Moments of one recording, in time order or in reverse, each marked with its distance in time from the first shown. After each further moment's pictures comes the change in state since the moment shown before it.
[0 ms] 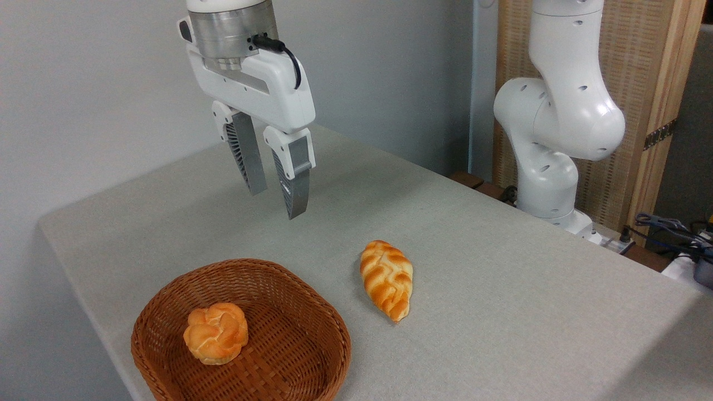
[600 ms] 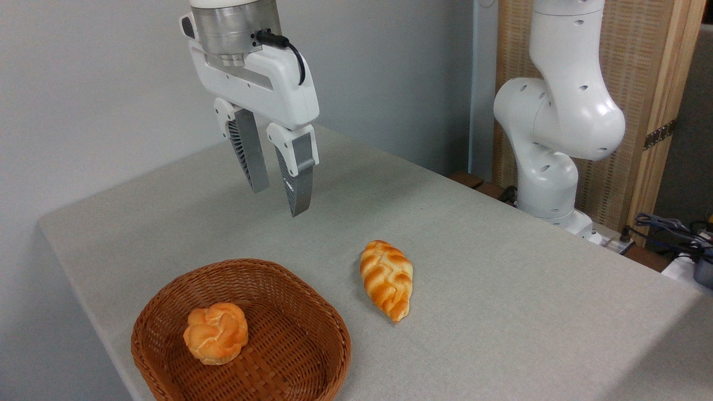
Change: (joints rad) arm 0.007 -0.009 0.000 0.000 0.000 -0.005 0.000
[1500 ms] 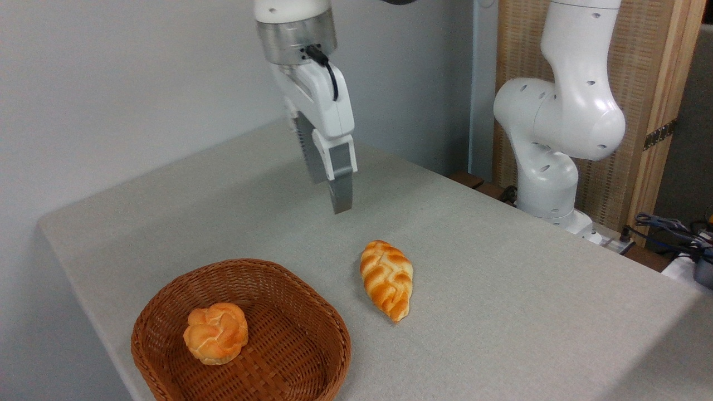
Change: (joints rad) arm 0.001 -0.238 -0.011 -0.342 0.000 0.063 0.363
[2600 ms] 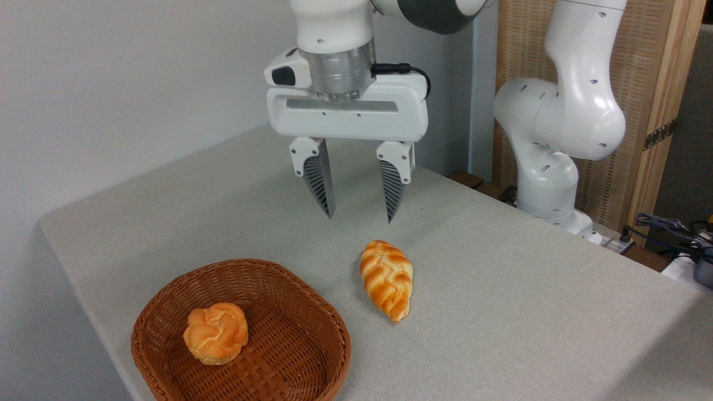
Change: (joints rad) arm 0.006 -0.060 0.084 -0.135 0.000 0.069 -0.893
